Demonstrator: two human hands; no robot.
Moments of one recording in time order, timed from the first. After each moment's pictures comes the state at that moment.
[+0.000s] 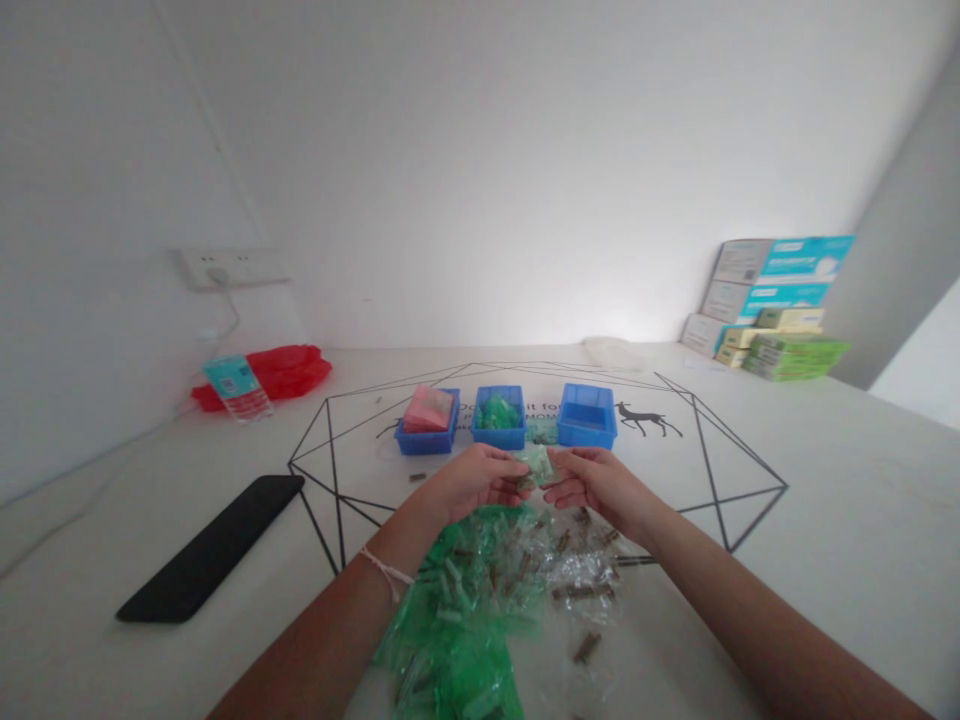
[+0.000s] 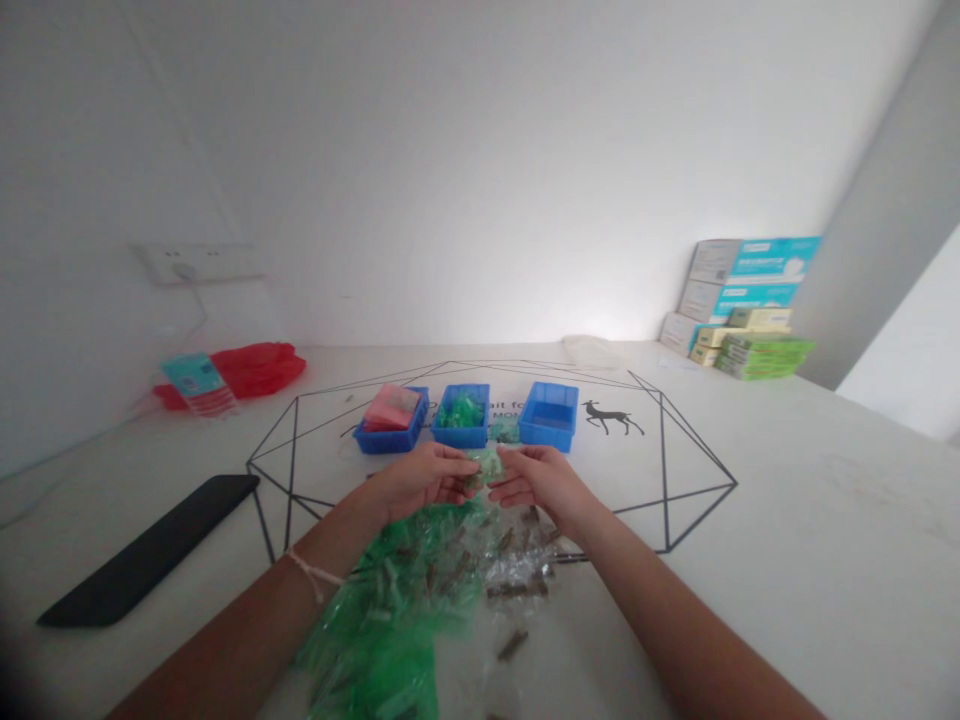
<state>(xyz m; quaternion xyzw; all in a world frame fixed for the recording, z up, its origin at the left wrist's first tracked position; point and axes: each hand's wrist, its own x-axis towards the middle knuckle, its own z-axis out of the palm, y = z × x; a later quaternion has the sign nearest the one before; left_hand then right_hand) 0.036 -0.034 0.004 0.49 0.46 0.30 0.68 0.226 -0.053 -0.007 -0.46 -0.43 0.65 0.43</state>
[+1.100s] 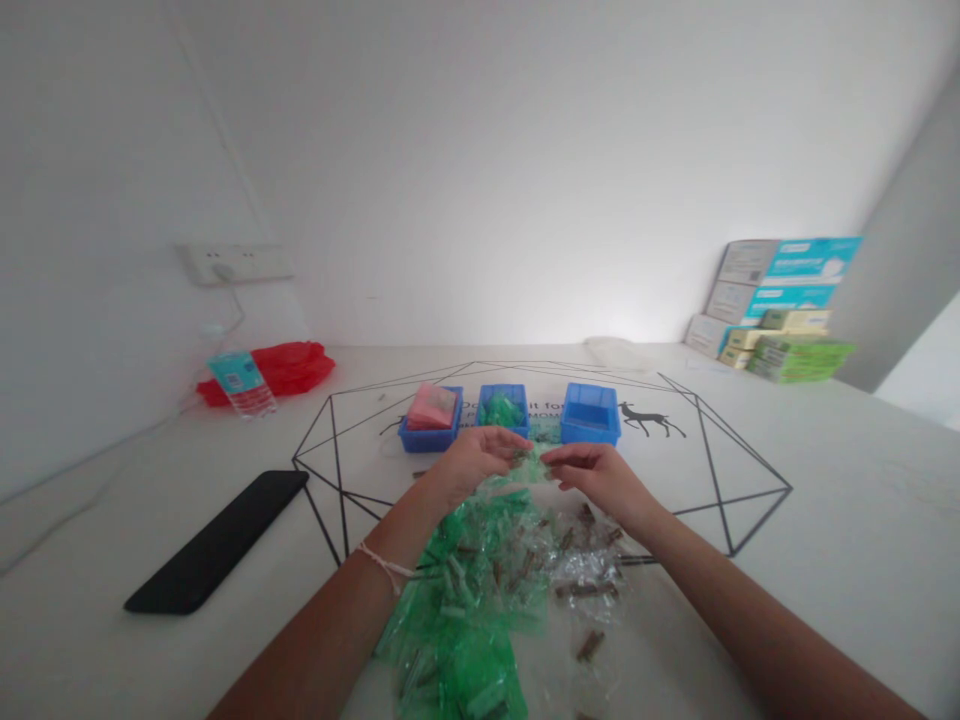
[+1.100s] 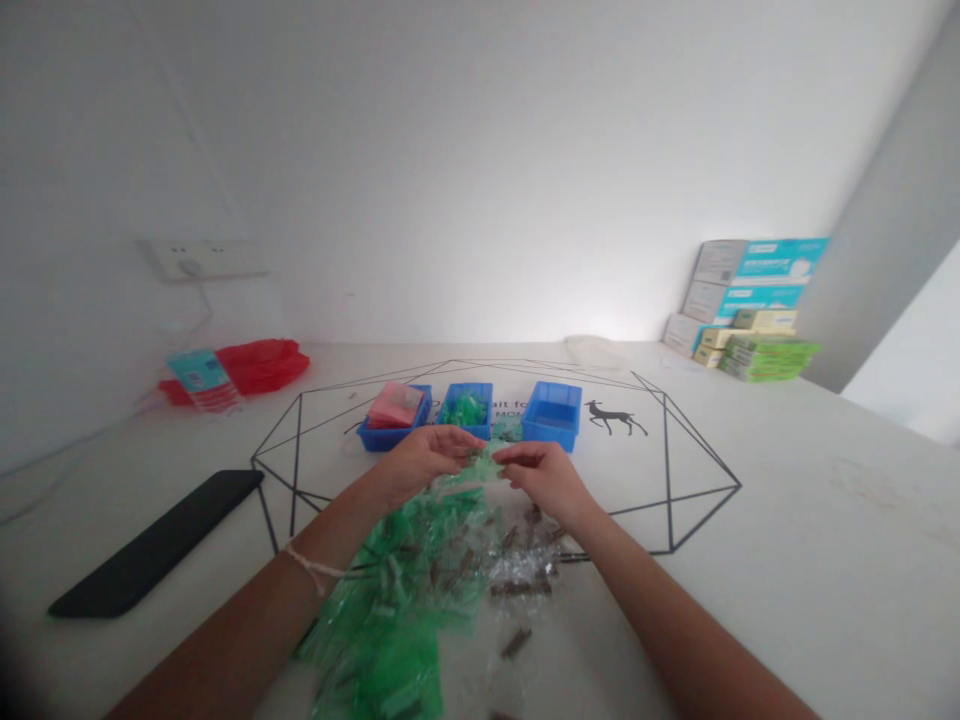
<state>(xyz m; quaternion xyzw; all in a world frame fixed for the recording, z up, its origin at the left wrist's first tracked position) 0.025 -0.019 -0.005 0.56 0.39 0.40 0.61 0.229 -0.038 -0.025 -0.46 -0.56 0.50 0.47</state>
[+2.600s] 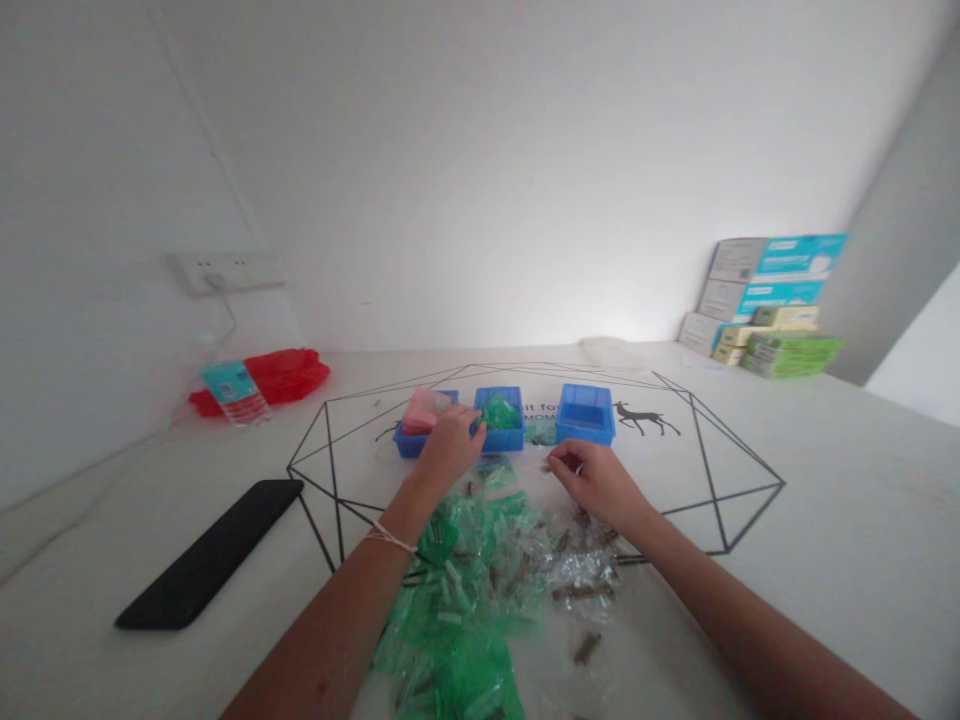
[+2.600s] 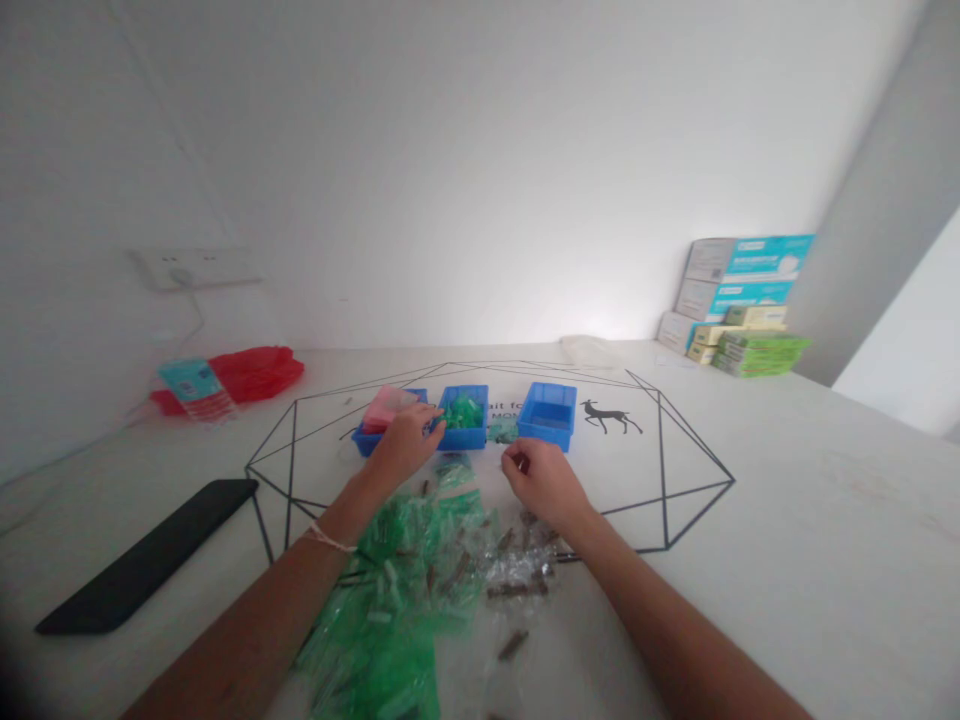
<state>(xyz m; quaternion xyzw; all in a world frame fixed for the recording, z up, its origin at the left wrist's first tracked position) 0.002 0.031 -0.021 0.77 0.52 0.36 -0.03 0.235 -0.038 -0.024 -0.50 -0.74 0.22 0.39</state>
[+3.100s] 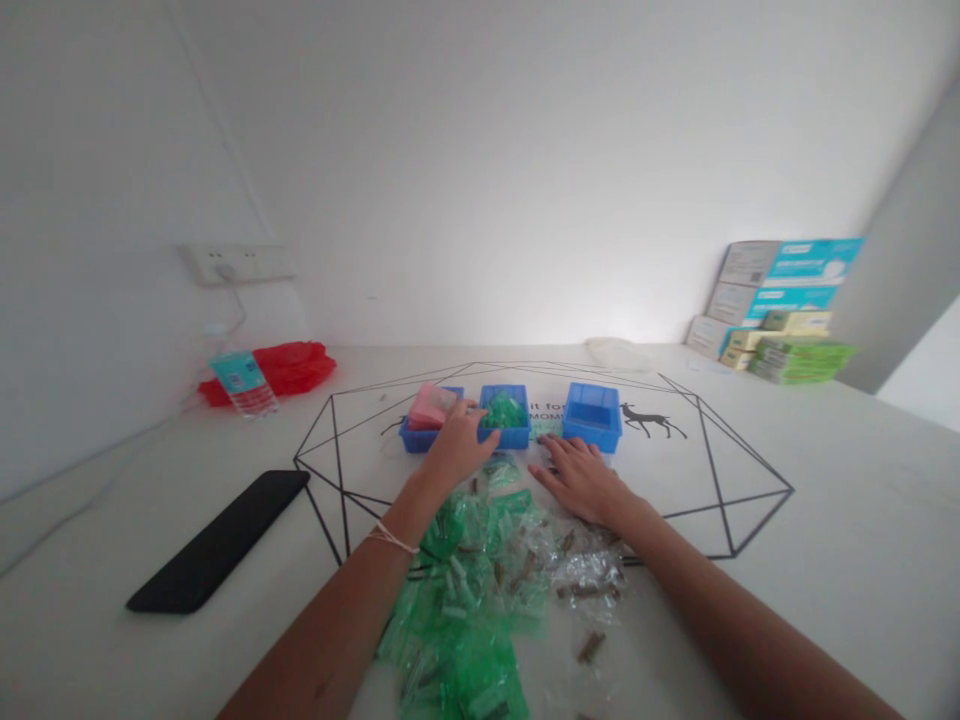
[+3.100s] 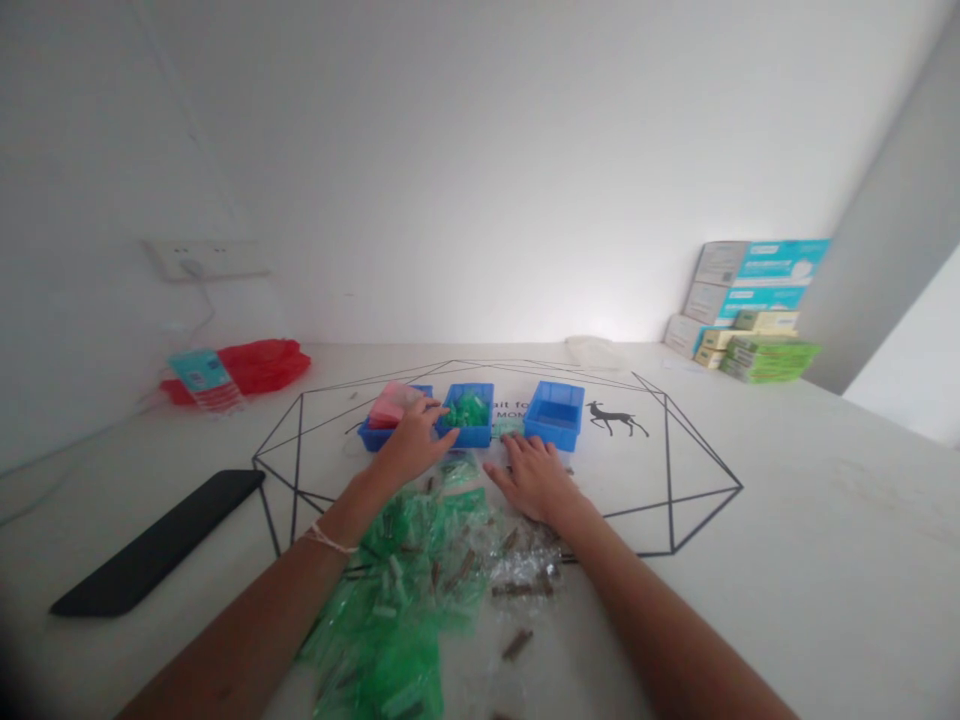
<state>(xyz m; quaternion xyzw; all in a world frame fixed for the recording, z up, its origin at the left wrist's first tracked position) 0.002 0.023 -0.027 0.77 0.51 0.37 -0.04 0.219 -0.030 -0.033 -0.54 -0.83 0.02 0.15</state>
